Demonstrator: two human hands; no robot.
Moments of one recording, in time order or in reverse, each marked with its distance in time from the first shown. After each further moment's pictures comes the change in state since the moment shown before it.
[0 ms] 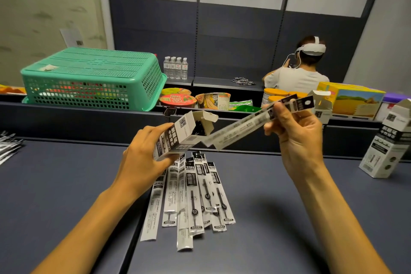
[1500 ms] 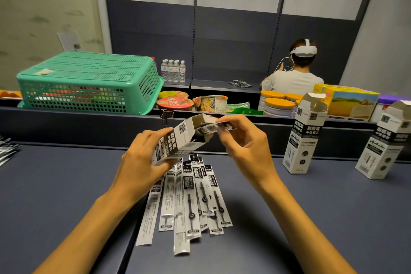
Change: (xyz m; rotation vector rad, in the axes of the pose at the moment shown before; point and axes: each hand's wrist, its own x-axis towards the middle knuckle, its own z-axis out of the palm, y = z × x) left_hand -0.001 -0.002 0.002 0.013 -0.025 0.021; right_hand -0.015 0.049 0.033 -0.552 -0.275 -0.241
